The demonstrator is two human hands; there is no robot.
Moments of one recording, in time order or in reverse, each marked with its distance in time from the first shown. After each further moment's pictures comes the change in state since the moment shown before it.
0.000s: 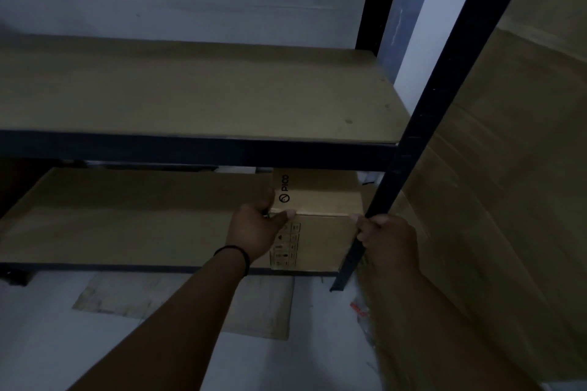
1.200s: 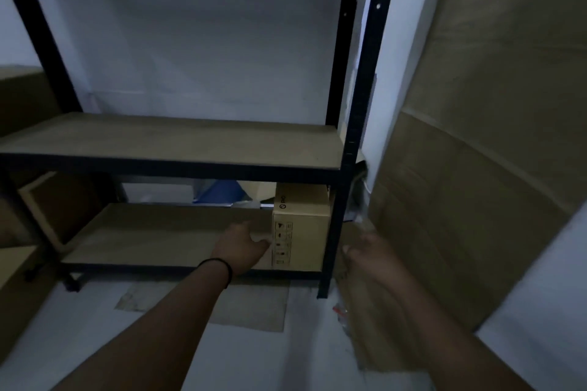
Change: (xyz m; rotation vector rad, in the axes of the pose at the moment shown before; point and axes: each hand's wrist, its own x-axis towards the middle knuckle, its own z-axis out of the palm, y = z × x) left_hand -0.222 0.069 -0.075 0.412 0.014 0.077; right_hand -0.192 -0.043 -0.132 -0.203 -0.248 -0.164
